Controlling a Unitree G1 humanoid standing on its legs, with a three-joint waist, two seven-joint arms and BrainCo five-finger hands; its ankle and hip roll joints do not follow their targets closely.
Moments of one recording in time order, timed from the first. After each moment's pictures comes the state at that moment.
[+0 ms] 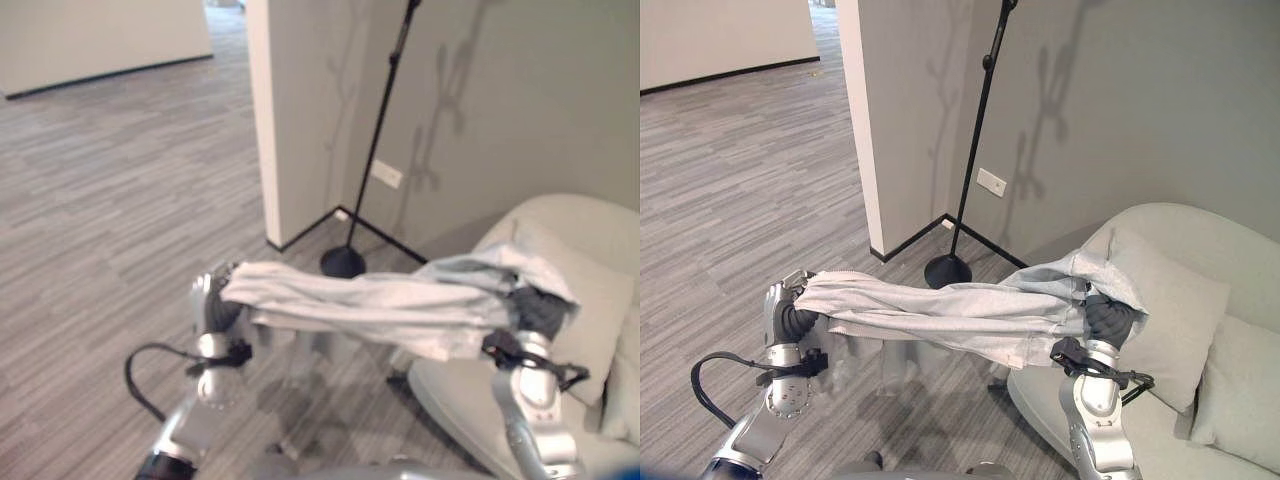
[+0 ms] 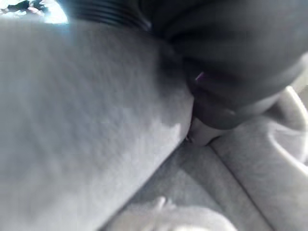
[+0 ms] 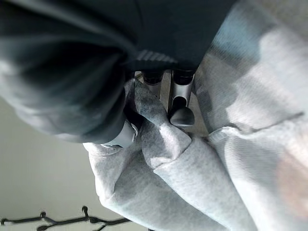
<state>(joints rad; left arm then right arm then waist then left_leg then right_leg) 0.11 0.42 -0.16 0.12 0.37 -0.24 0.70 0.16 -0.28 0.11 -0.14 0.32 -0.36 -0.53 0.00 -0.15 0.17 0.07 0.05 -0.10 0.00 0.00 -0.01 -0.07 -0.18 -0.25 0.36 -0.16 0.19</state>
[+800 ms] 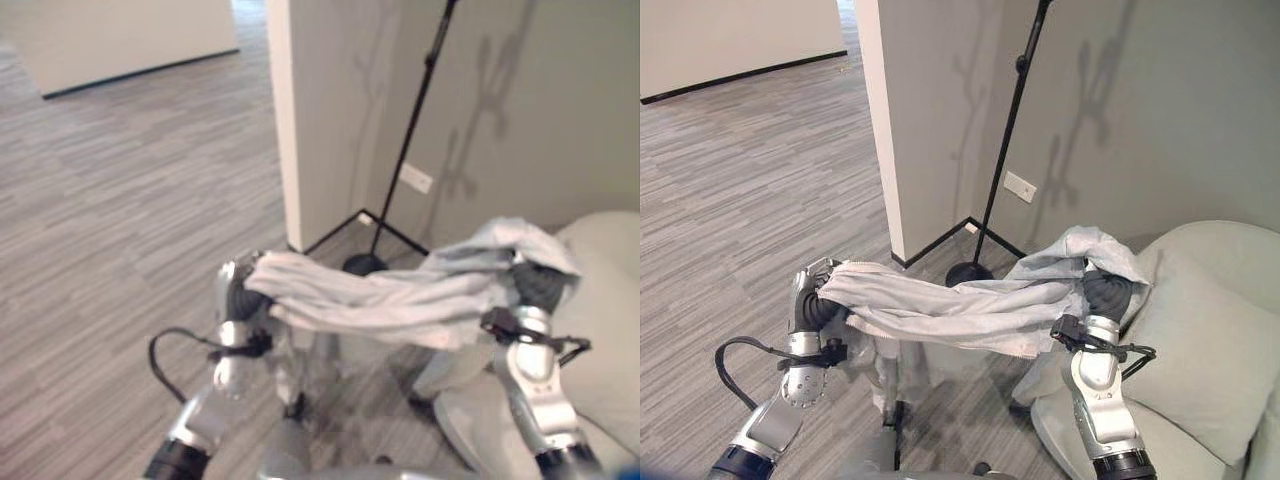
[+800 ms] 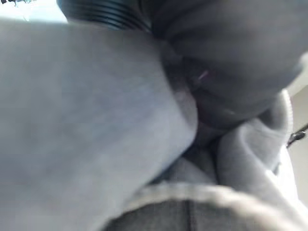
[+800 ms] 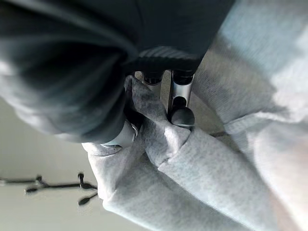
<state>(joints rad) 0.03 0.43 -0.22 0.10 0.34 -0.27 0.67 0.05 -0.36 0.11 -0.09 0.21 -0.36 -0.57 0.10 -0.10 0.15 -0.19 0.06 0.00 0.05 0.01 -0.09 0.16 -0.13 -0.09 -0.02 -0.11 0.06</state>
